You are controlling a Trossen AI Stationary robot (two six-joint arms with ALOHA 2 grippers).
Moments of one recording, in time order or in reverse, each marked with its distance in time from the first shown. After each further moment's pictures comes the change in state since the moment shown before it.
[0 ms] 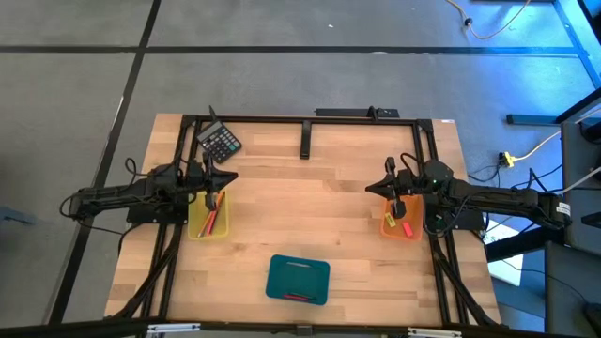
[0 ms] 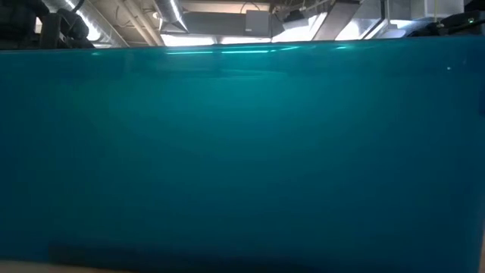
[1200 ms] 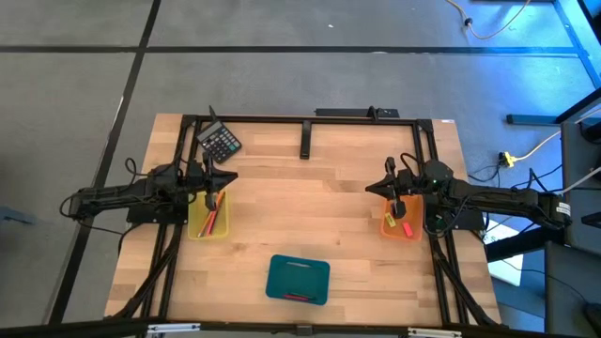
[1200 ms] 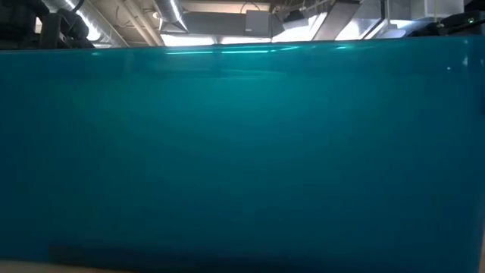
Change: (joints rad) left arm 0.000 0.000 0.000 0.000 0.000 0.000; right arm 0.000 0.000 0.000 0.001 0.000 -0.002
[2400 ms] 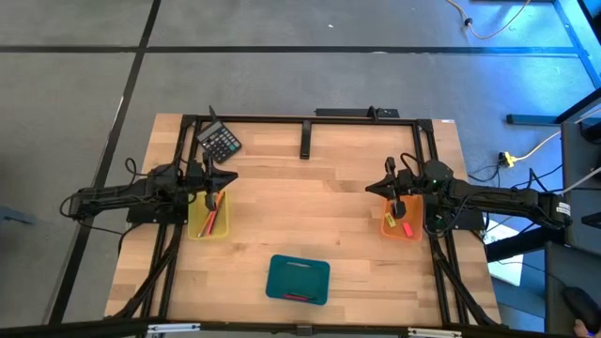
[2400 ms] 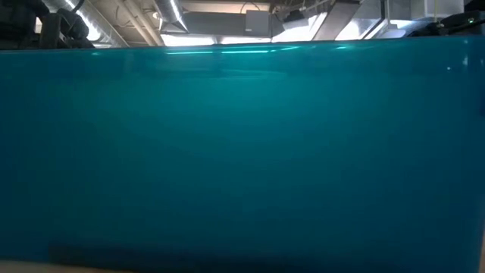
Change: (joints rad) left arm 0.000 0.000 0.000 0.000 0.000 0.000; right arm 0.000 0.000 0.000 0.000 0.000 0.001
